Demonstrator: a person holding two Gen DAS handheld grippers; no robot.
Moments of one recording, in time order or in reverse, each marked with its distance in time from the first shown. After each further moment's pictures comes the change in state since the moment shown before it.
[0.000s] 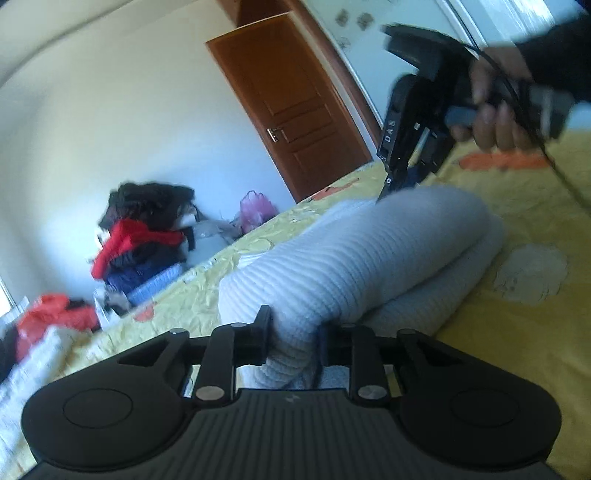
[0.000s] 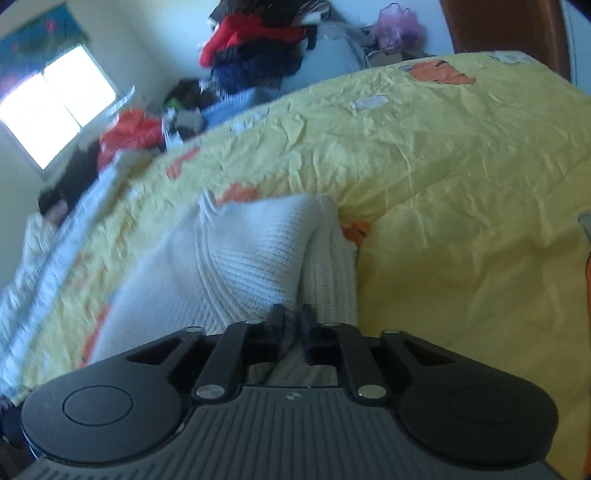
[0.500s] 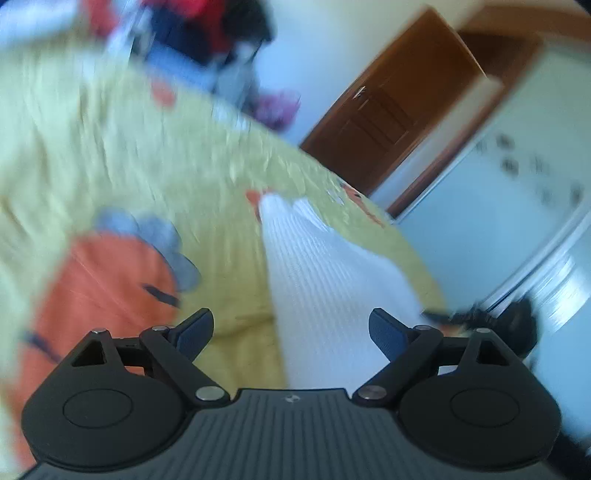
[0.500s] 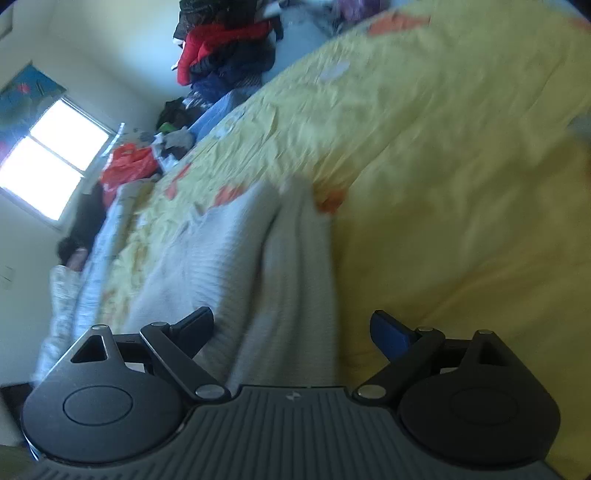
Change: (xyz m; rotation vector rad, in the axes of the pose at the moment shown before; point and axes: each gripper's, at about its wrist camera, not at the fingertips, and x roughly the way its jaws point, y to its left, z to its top) left arm 0.068 0.187 -0.057 -1.124 0.263 -0.408; right arm 0.020 -0.045 -0.005 0.229 0.051 0.123
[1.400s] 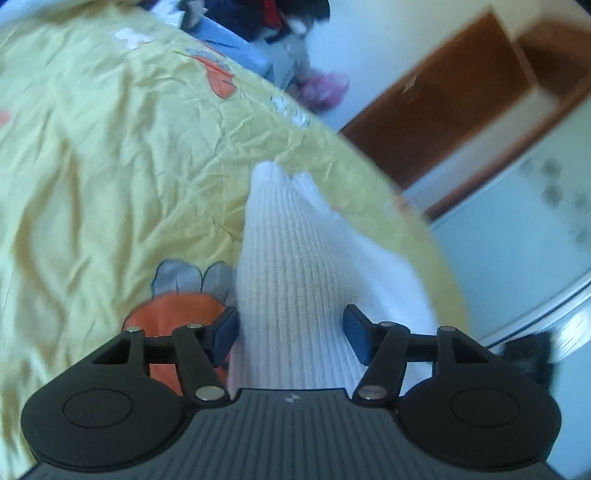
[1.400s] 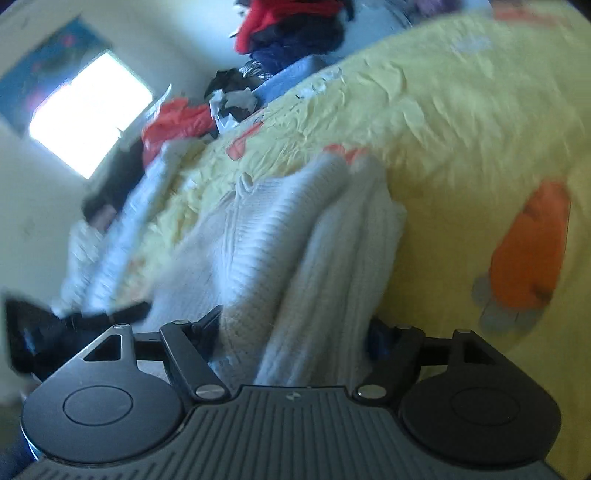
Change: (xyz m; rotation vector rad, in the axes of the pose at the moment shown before) left arm -0.011 0.047 0.057 -0.114 0.041 0.074; right arm 0.096 0.097 -0.009 -0.119 0.041 0.097
